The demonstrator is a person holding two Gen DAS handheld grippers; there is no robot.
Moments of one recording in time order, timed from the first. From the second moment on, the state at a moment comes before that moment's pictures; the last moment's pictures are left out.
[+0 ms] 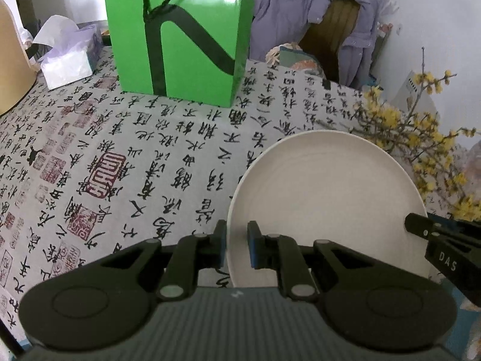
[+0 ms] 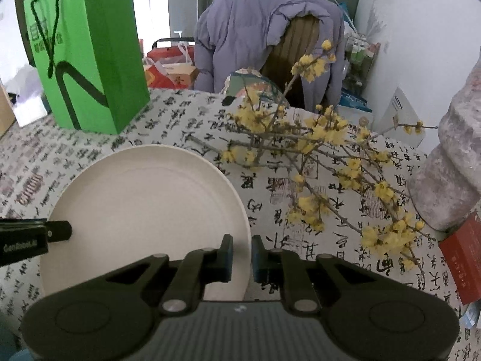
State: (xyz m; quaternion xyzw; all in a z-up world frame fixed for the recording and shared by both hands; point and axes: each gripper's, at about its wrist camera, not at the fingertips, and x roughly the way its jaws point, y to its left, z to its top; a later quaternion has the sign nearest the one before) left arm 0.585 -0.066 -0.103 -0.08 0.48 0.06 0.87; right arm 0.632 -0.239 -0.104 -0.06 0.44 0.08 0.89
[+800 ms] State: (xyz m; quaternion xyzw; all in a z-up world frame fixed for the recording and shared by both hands) left arm 0.571 -0.064 -0.057 -0.08 0.44 0.05 0.89; right arm 0.612 -0.252 -0.055 0.01 0.40 0.09 0.91
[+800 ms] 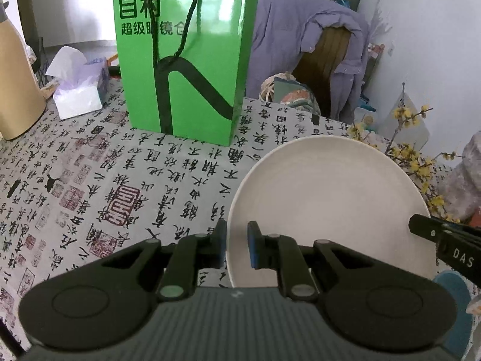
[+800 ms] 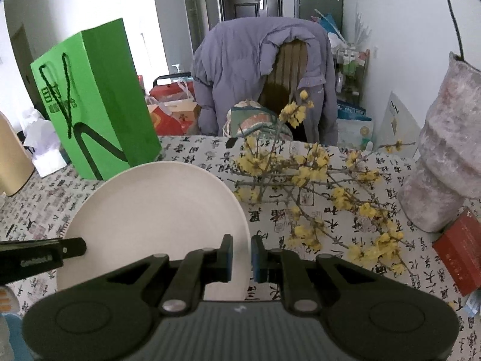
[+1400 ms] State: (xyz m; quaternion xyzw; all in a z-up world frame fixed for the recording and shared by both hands) left arm 0.547 -0.063 -0.034 -0.08 0.42 0.05 0.90; right arm 0.584 -0.255 -0.034 0.02 0.38 0.08 0.92
